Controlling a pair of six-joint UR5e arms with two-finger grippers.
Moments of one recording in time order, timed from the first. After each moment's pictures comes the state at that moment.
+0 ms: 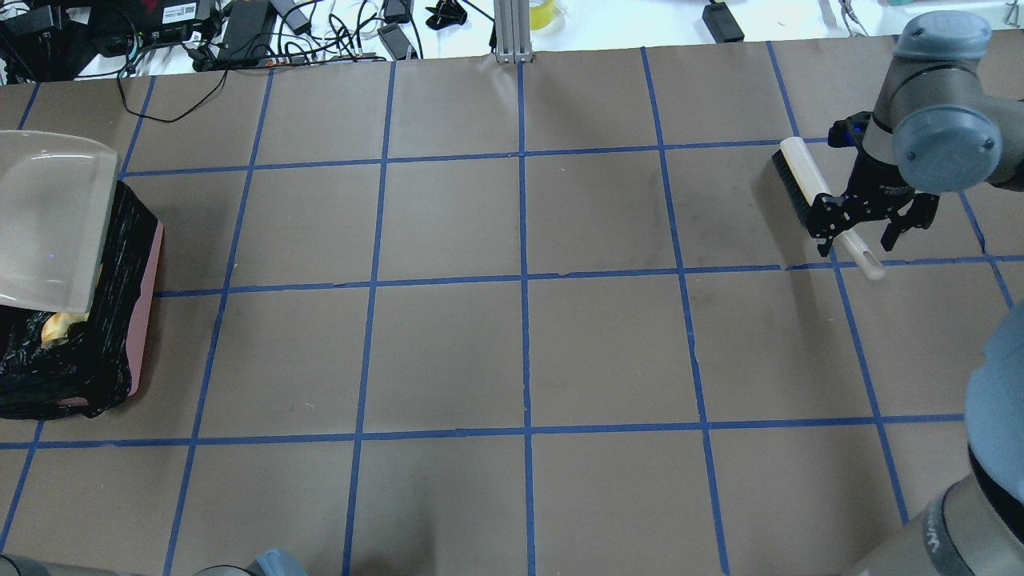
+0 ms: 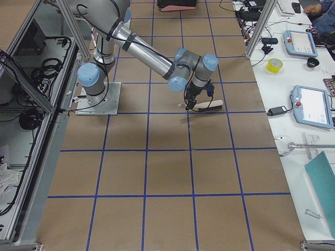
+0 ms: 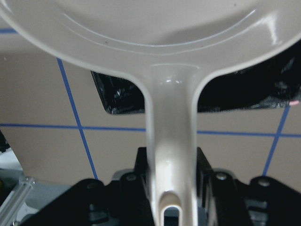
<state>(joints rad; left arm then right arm) -0.86 -1.74 -1.56 -1.10 1.71 2.33 1.24 -1.18 1.69 -1.89 -1.75 -0.29</state>
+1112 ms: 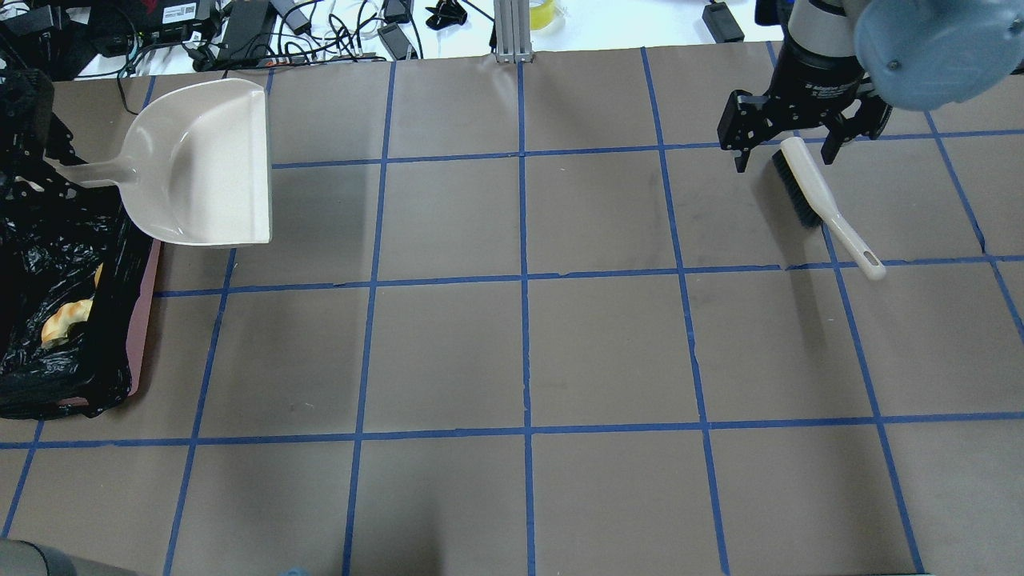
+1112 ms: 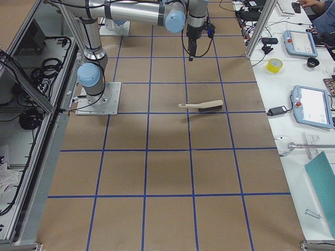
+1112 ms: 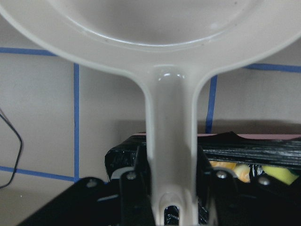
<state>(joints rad) -1.01 -1.84 -1.57 -1.24 1.40 2.03 1.54 -1.42 1.52 -1.63 -1.69 0.02</state>
